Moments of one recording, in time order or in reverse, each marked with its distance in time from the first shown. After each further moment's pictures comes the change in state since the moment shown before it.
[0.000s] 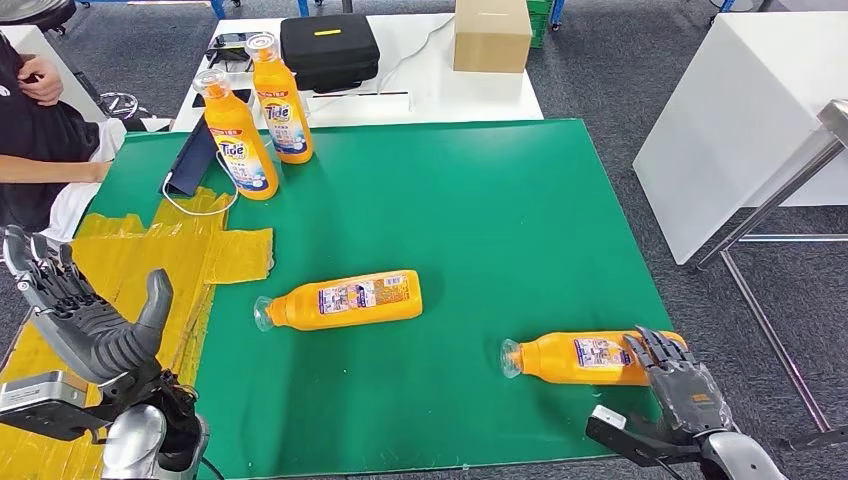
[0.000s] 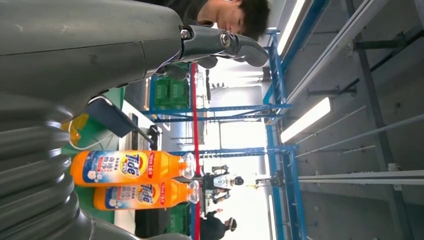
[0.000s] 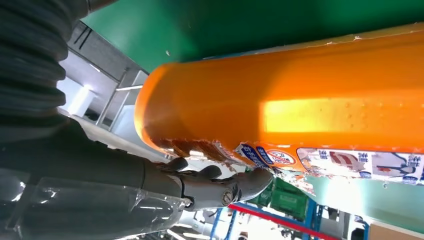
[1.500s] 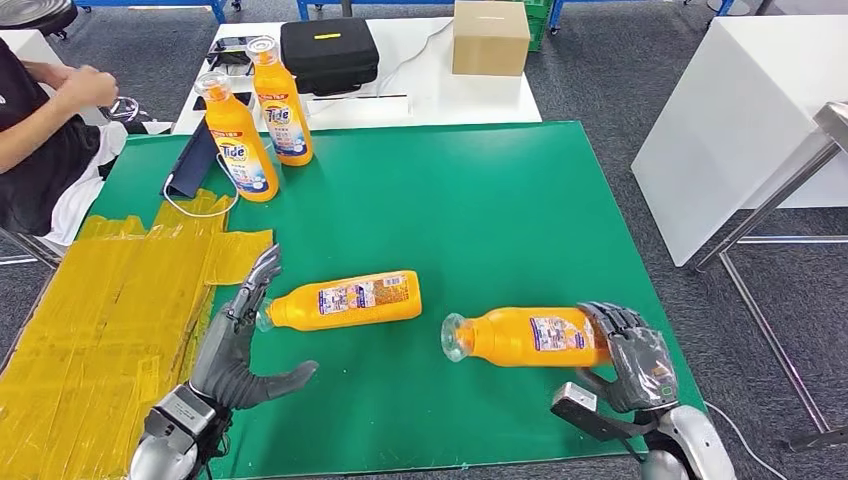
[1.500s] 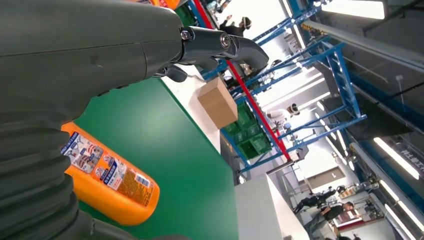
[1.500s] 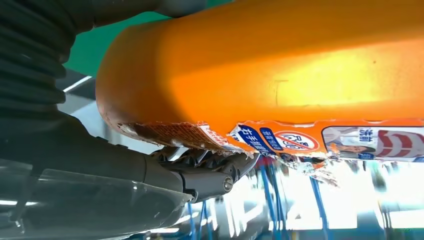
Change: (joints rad) left arm 0.041 0.161 -0.224 0.021 -0.260 -0.570 0.165; right arm -0.129 0.258 -0.042 0.045 -0.200 -0.224 -0.382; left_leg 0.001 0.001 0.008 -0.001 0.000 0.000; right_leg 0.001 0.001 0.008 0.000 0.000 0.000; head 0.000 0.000
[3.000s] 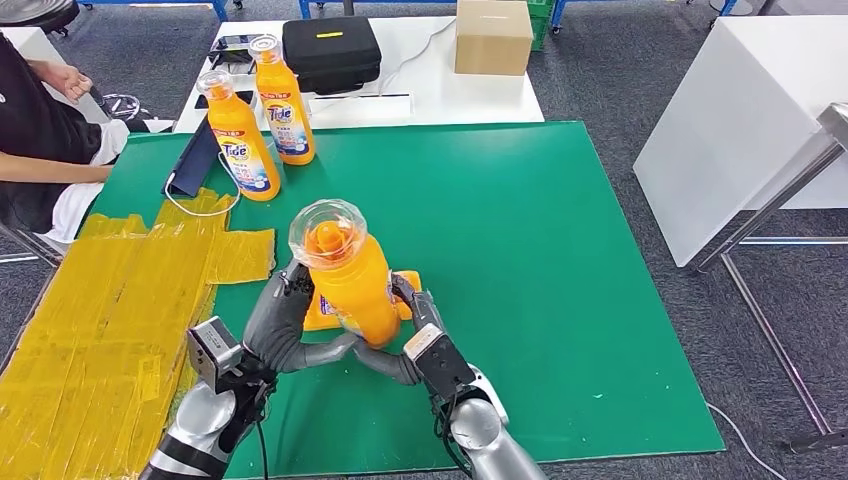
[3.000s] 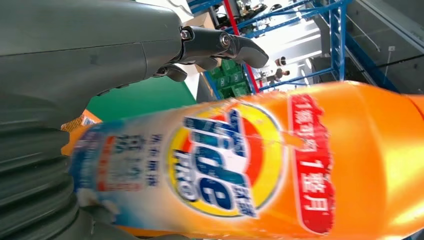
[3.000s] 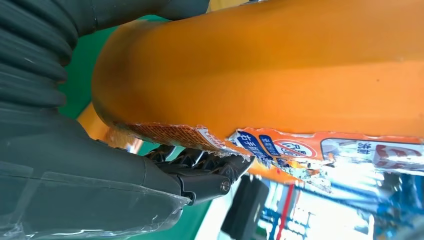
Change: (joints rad) left arm -0.202 -0.044 -0.130 0.198 0.252 -0.102 0.063; right arm -0.287 0.473 0.437 0.271 -0.665 0.313 -0.075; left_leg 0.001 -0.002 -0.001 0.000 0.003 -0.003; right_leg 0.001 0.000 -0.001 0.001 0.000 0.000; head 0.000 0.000
